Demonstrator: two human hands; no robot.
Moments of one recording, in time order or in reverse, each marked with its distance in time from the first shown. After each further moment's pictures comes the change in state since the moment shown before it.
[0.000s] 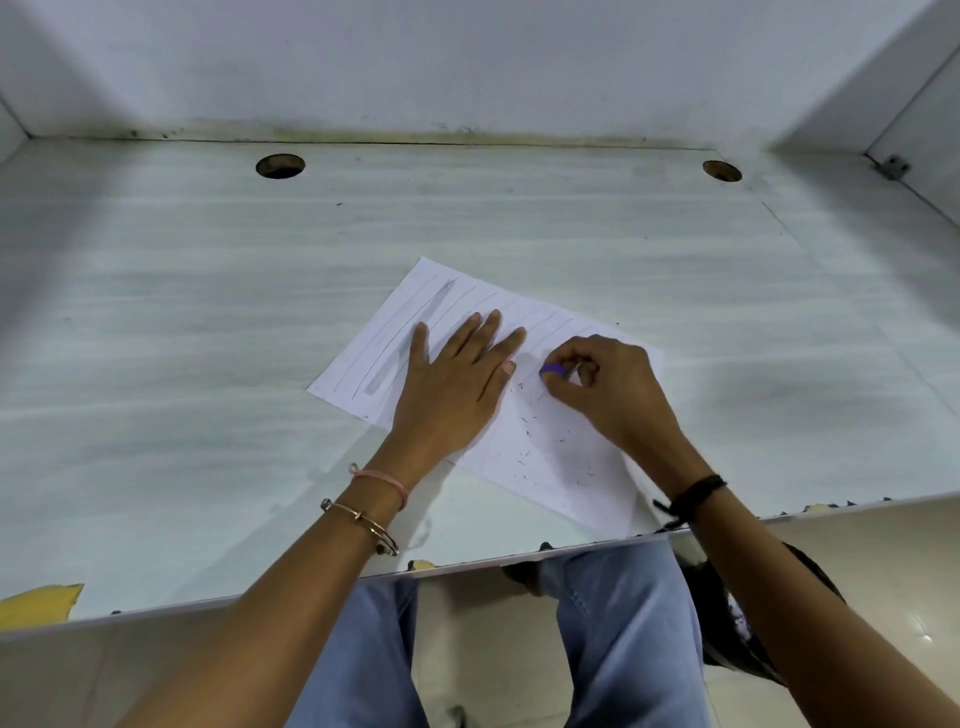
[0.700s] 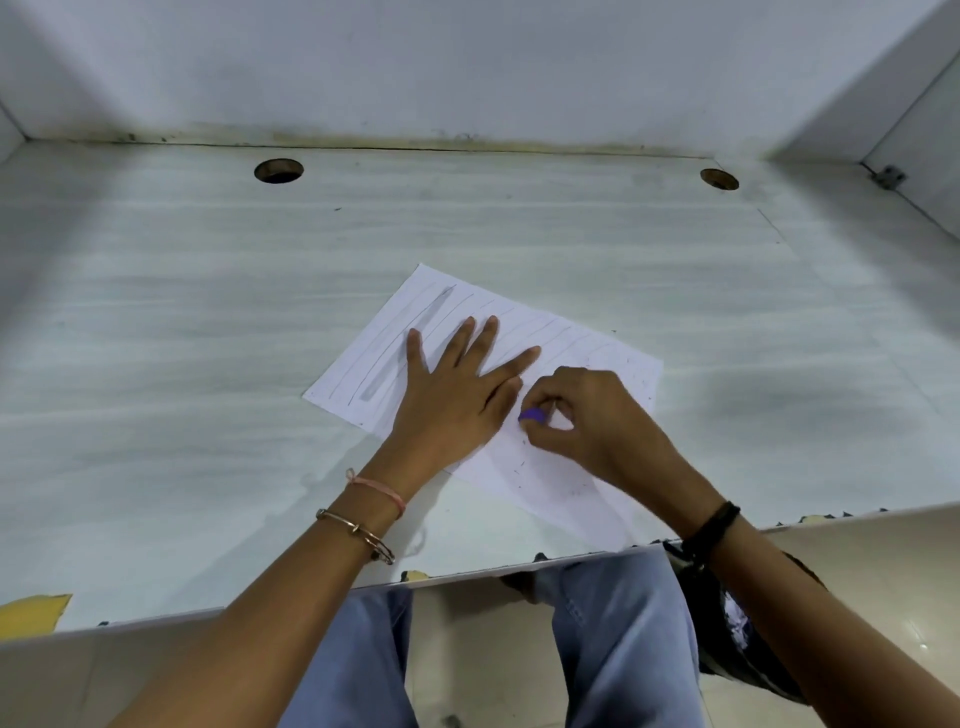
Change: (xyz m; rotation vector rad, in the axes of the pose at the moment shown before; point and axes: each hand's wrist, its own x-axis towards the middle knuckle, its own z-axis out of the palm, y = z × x) left_hand -0.002 0.004 -0.002 0.073 -0.031 0.041; right_hand -0.011 -0.010 -0.002 -0.180 -0.260 -0.143
